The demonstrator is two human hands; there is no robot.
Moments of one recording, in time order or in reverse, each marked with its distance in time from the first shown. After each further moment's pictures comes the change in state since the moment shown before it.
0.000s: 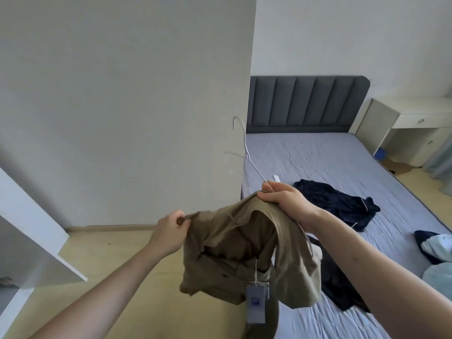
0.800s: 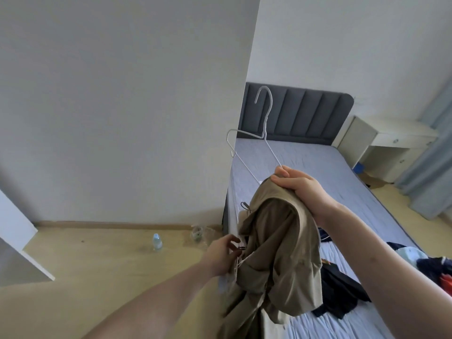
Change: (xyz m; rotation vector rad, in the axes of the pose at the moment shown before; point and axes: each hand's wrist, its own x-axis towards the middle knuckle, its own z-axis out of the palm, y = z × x) left_hand -0.004 0.055 0.156 -0.217 -0.352 0.103; right_hand -0.021 -0.047 -0.025 0.071 0.045 -0.107
